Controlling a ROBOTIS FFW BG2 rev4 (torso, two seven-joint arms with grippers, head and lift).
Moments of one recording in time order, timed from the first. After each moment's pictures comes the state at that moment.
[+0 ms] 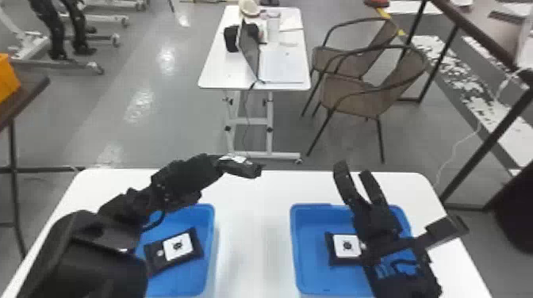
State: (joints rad) left arm 0.04 0.06 -0.05 -1.80 -0.82 0.10 -0.73; right arm 0.17 0.00 0.06 -1.47 -0.72 -0.28 0.44
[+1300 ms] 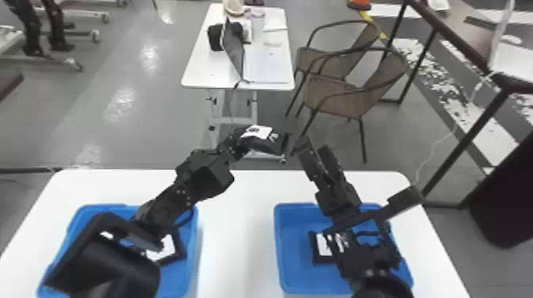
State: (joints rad) left arm -0.06 0.10 -0.23 -1.56 -0.57 -0.17 -0.32; right arm 0.09 0.00 0.13 -1.49 -0.80 -0.21 0.48
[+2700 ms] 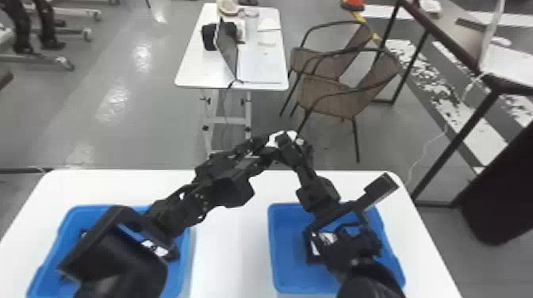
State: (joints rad) left arm -0.13 0.14 -0.35 -1.49 -0.60 -0.23 -0.33; right arm 0.05 0.00 0.14 -1.48 -0.80 -0.09 0.46
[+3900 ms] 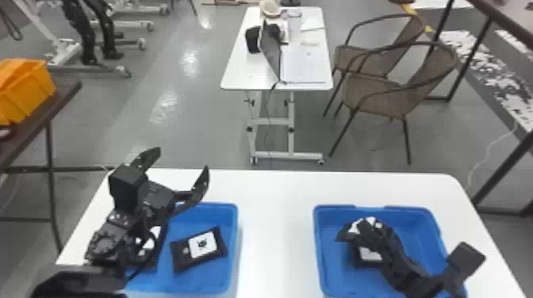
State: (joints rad) left arm 0.19 0.09 0.12 -1.76 -0.14 0.00 -0.33; right arm 0.18 -0.01 -0.11 -1.33 -0.58 0.10 0.46
